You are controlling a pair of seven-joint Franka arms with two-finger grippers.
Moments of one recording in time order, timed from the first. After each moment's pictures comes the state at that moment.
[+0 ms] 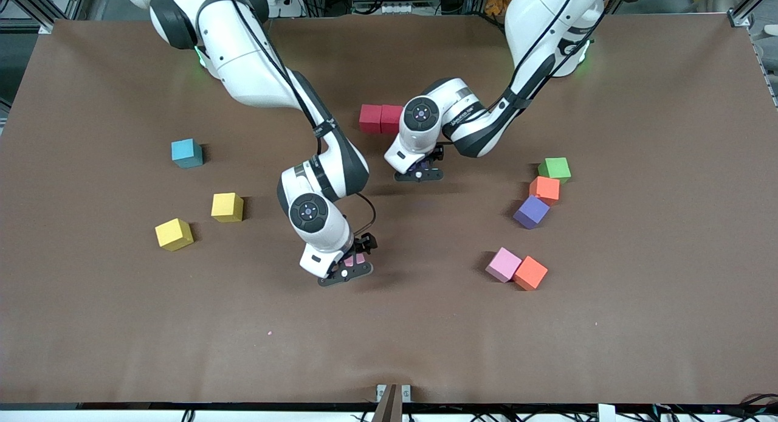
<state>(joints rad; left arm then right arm) -0.41 0.61 -0.48 -1.92 0.18 2.35 -1.02 0.70 0.96 -0.22 -1.20 0.32 2.20 0.11</state>
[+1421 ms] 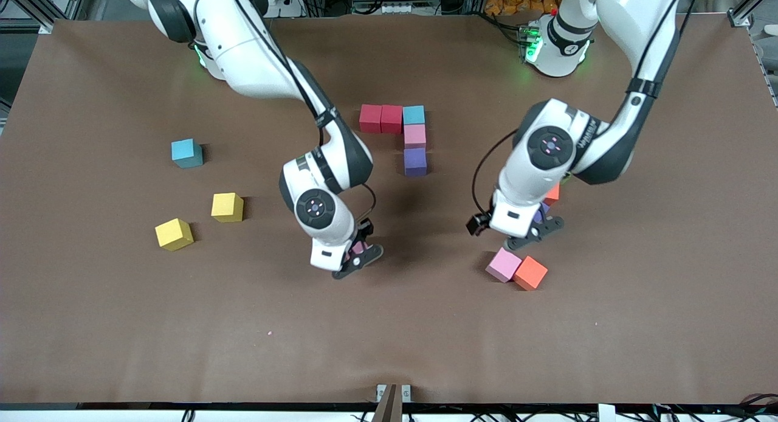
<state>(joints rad) -0.16 0.46 -0.32 -1.72 0.18 2.23 -0.97 0.74 0.90 -0.23 -1.22 0.31 2.06 -0.13</state>
